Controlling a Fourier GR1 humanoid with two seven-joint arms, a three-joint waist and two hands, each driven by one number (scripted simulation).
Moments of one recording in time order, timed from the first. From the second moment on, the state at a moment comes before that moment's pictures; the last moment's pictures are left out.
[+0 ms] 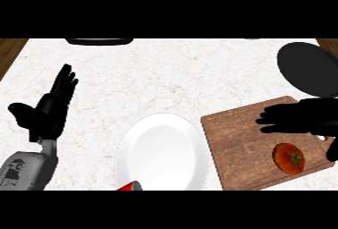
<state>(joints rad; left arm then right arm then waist) -0.23 0.36 -0.09 -1.45 0.20 0.22 0.04 -0.59 -1.09 0.75 -1.35 0.40 0.33 -0.88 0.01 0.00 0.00</state>
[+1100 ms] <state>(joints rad) -0.23 0.30 -0.03 -1.44 0.14 0.17 0.05 -0.50 -0.91 0.69 -1.31 0.78 0.31 -0.84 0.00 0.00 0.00</state>
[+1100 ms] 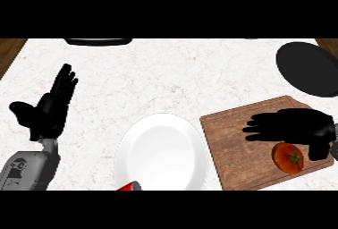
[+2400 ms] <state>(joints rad) -0.21 0.28 0.02 -1.47 0.11 0.15 0.06 -0.44 -0.67 0.47 -1.11 0.81 0.36 -0.52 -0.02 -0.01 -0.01</state>
